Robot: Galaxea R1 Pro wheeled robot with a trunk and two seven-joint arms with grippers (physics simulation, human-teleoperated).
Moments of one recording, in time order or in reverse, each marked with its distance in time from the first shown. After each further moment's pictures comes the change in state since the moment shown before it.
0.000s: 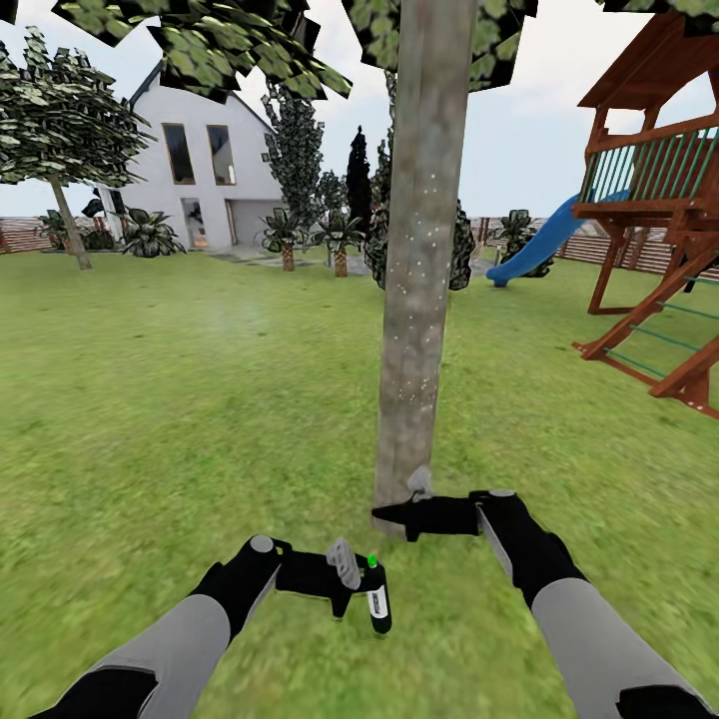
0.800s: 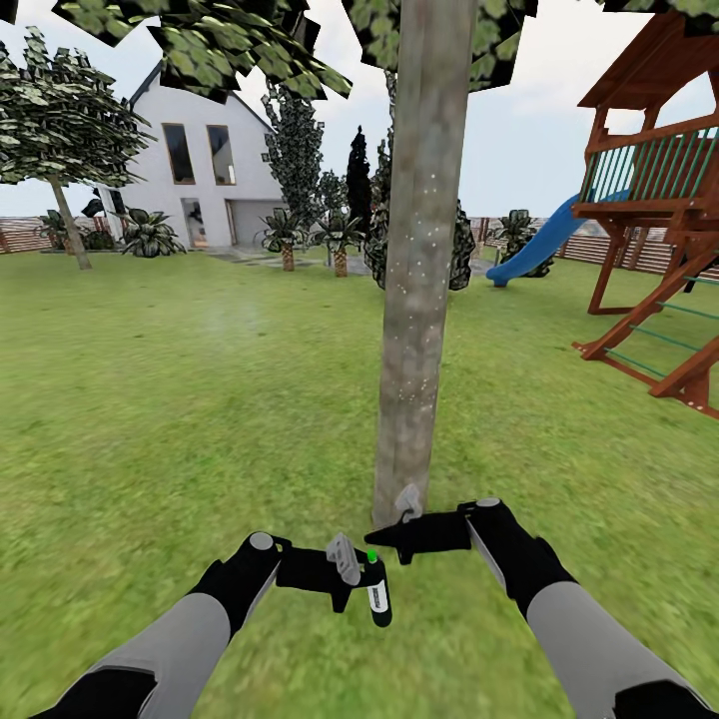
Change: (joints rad) left arm 0.000 0.000 0.004 -0.018 0.004 -0.003 -0.001; right arm 0.000 -0.002 0.120 0.060 0.003 -0.006 -0.012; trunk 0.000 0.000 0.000
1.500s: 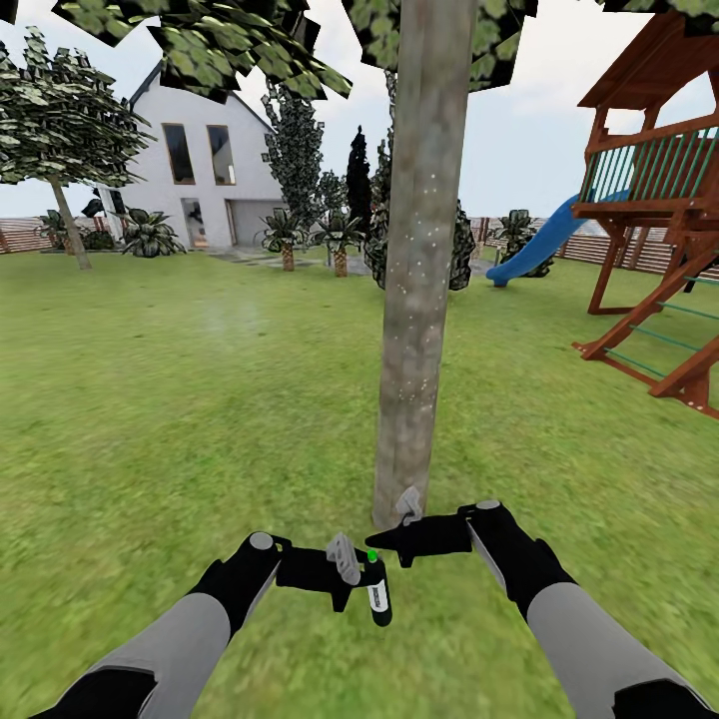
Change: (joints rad) left arm 0.000 0.000 0.000 -0.002 0.000 -0.001 0.000; right arm 0.000 0.000 0.000 0.018 0.002 -0.006 0.000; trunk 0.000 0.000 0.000
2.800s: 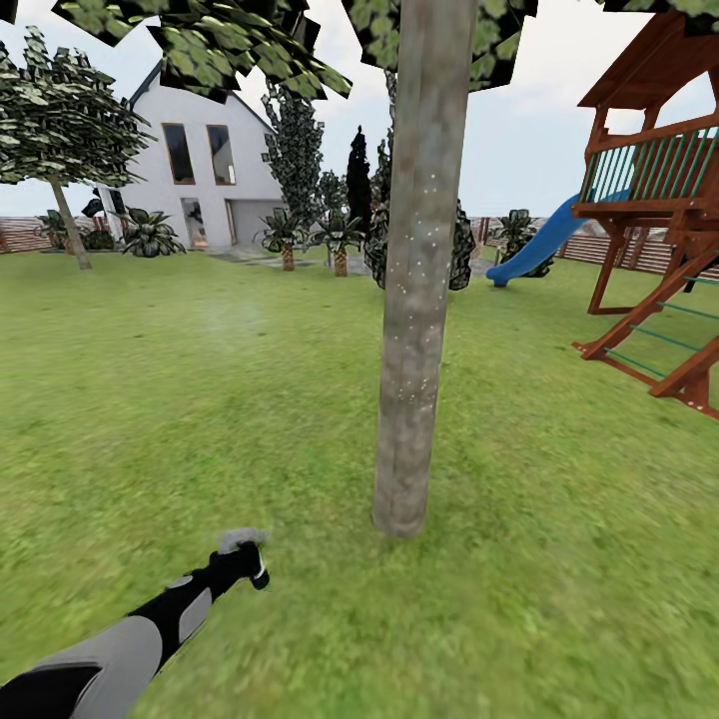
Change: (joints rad) left arm 0.000 0.201 0.070 0.272 0.531 -0.020 0.887; right arm 0.339 -0.221 -0.427 0.688 -0.002 -0.342 -1.147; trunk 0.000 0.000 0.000
